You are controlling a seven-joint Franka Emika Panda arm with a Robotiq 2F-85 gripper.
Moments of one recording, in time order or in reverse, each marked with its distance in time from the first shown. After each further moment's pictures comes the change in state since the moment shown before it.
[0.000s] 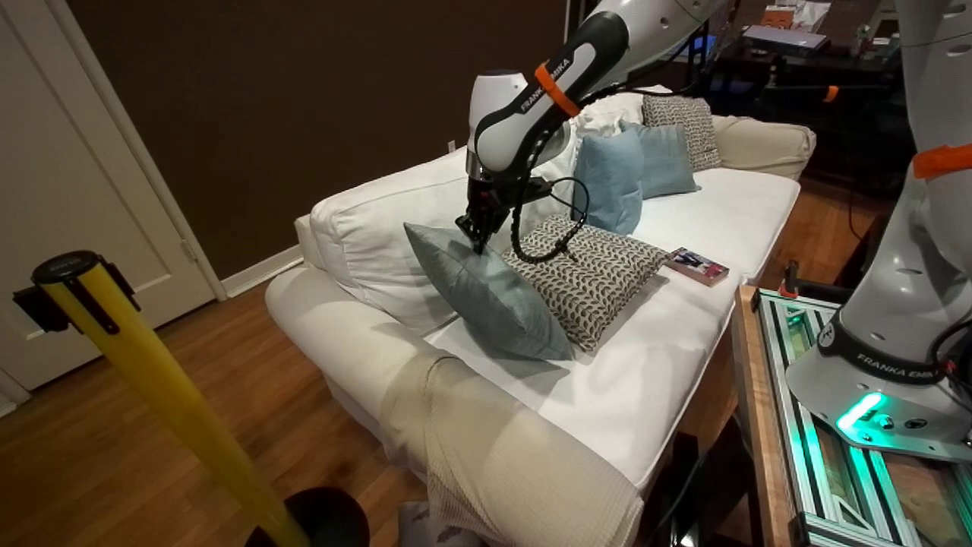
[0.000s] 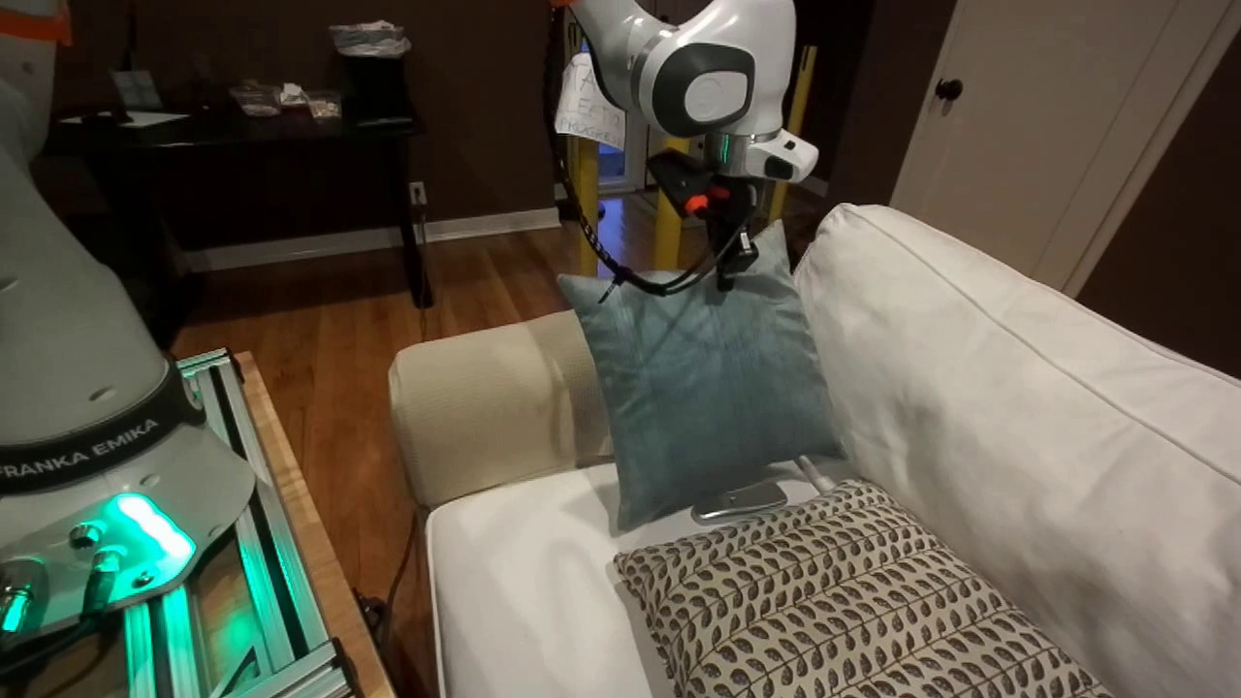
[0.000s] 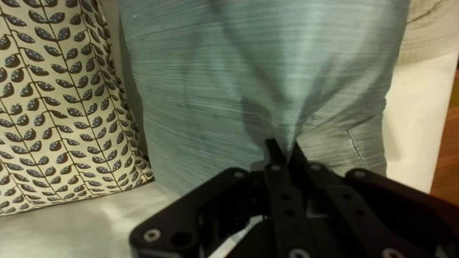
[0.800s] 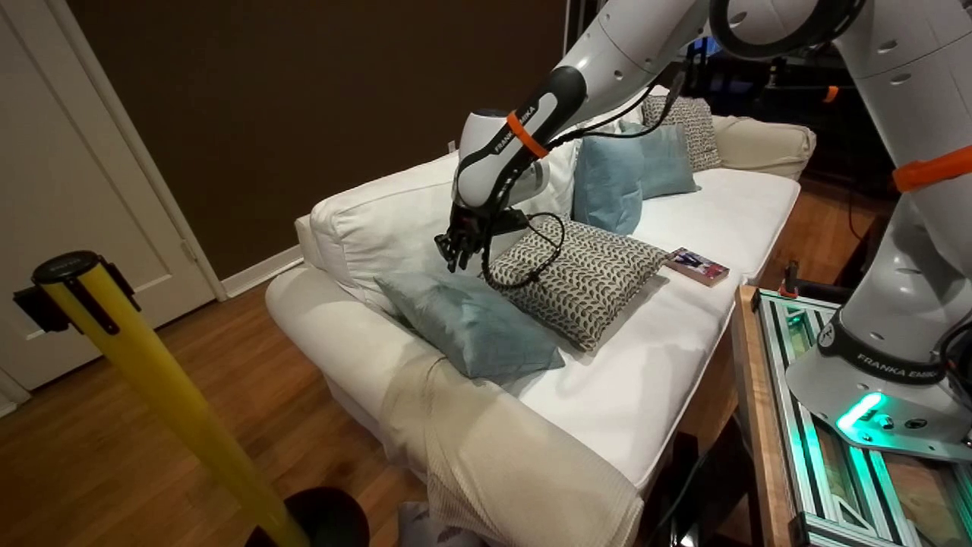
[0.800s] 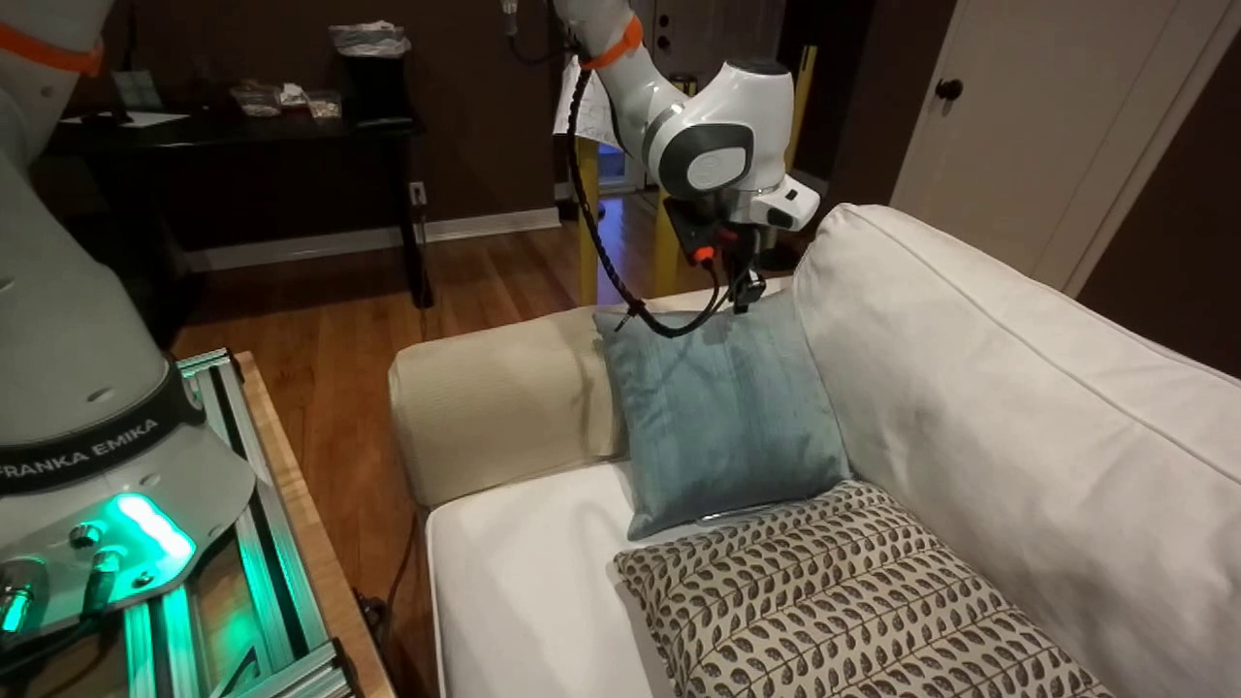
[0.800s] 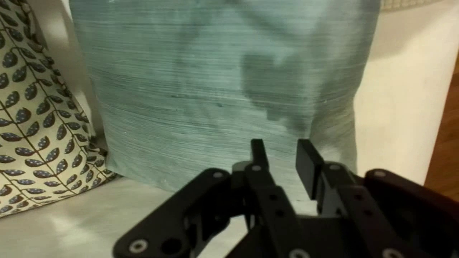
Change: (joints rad) arm -0.021 0.198 0.049 0.138 0.097 0.168 -0.014
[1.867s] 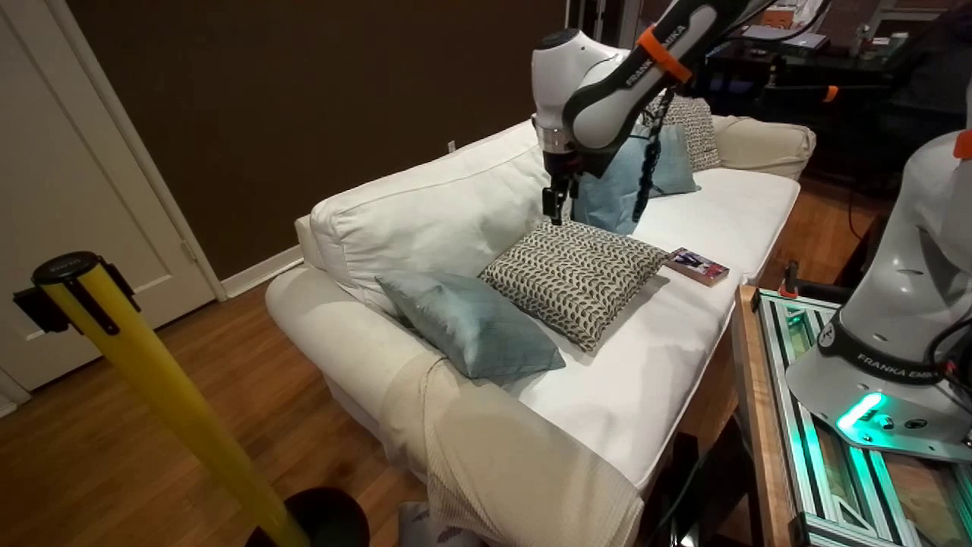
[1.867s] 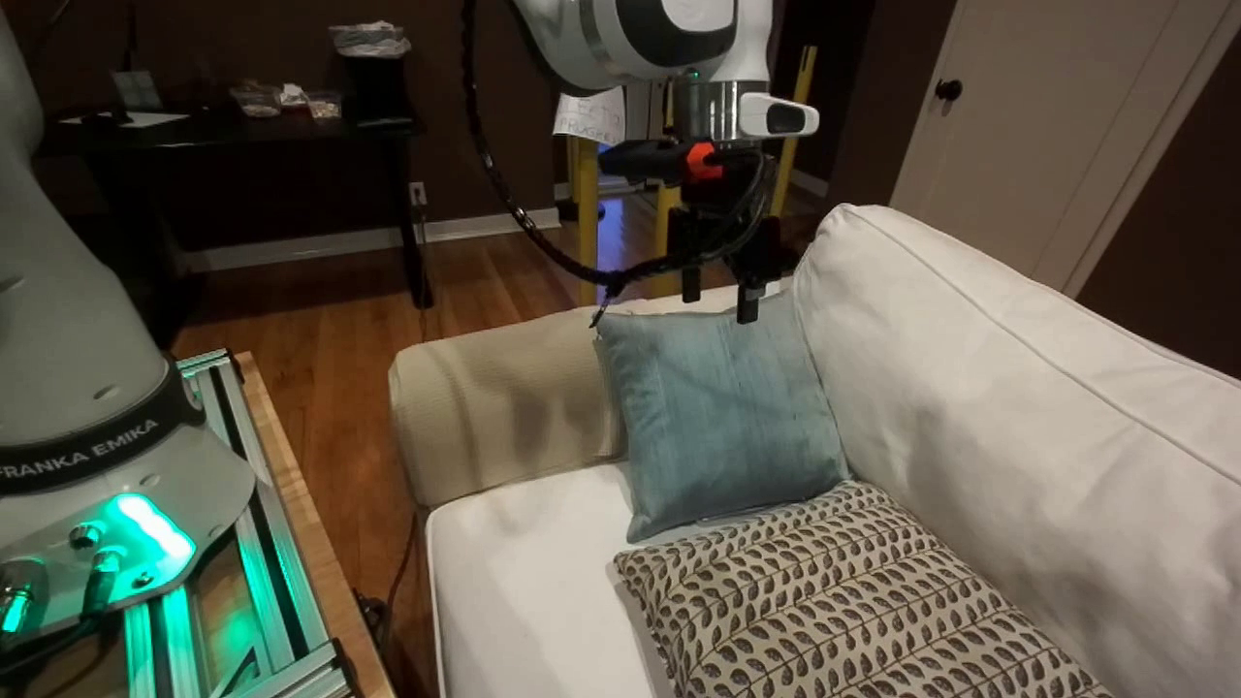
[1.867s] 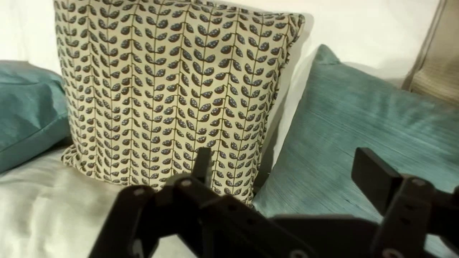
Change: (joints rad) arm 0.058 -0.559 -0.241 -0.490 -0.568 -0.308 -0.090
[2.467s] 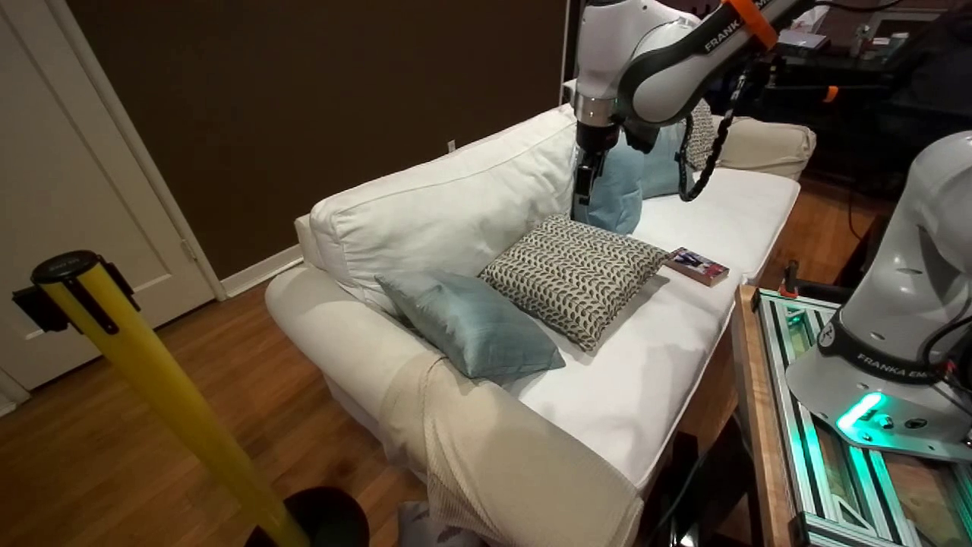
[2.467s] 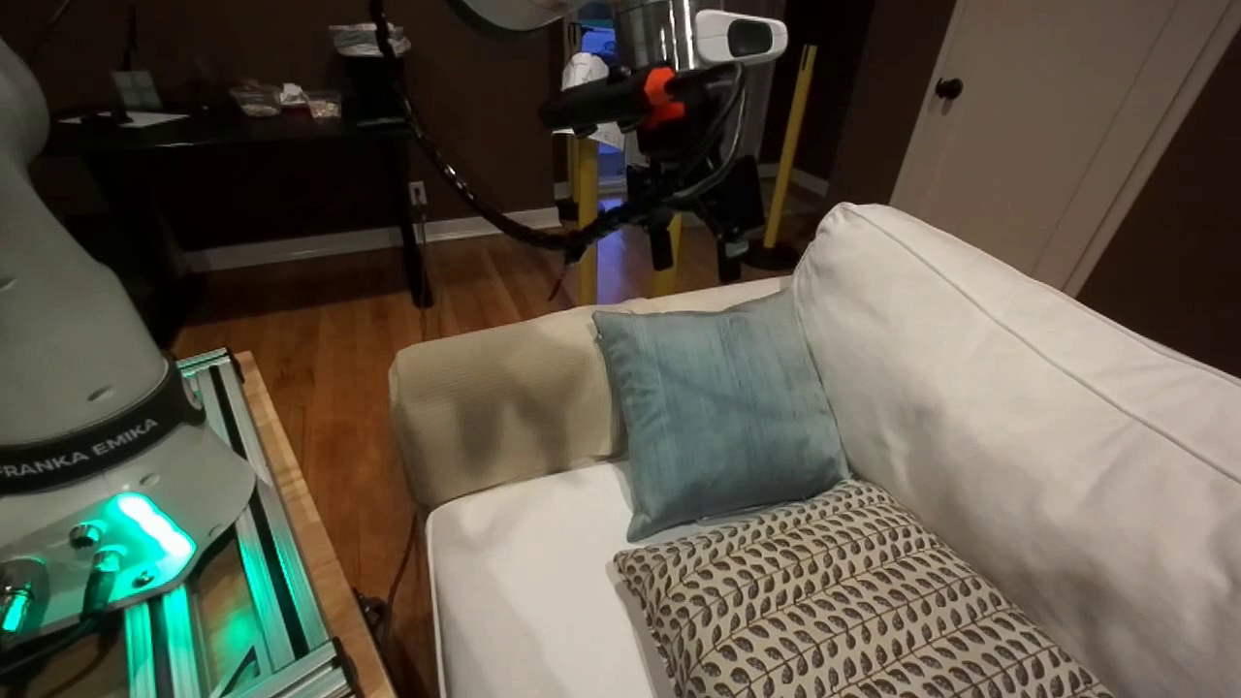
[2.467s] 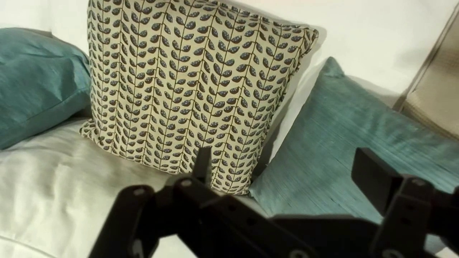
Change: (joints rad) arm -0.051 -0.244 0.023 -0.180 -0.094 0.018 -0.078
